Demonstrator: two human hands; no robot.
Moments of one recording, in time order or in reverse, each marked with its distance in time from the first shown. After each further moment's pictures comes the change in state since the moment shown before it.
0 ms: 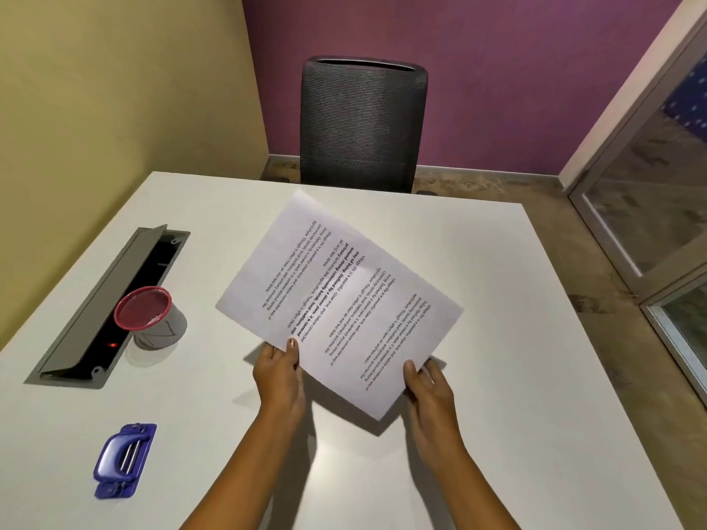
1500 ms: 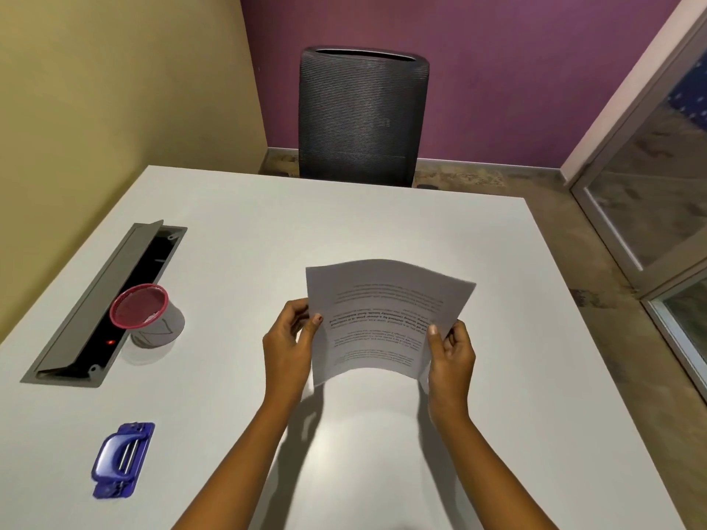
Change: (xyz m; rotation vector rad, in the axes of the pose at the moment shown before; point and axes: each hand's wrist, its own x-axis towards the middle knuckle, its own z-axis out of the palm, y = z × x) left_hand -0.003 0.019 0.016 0.598 -0.334 0.563; right_hand 0.035 -0.026 0.008 -0.288 0.167 -0.453
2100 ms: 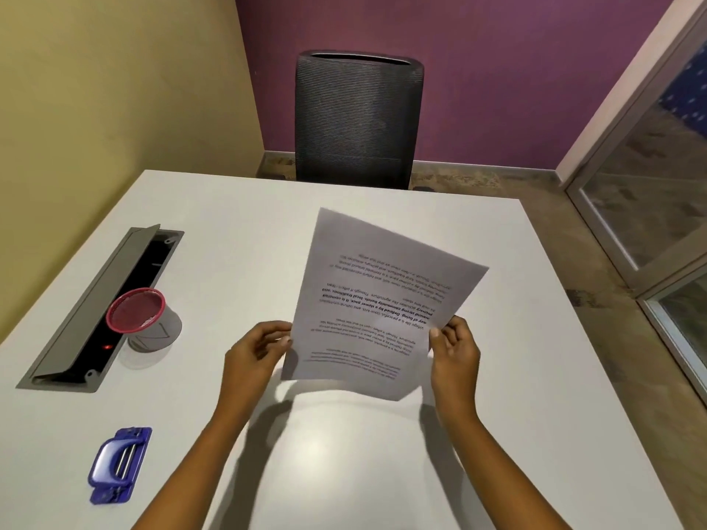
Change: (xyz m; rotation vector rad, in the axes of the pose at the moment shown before) left_hand 0.004 -0.021 -0.053 0.092 -0.121 -0.115; right_hand 0.005 -0.009 -0.006 -0.117 -0.005 -0.015
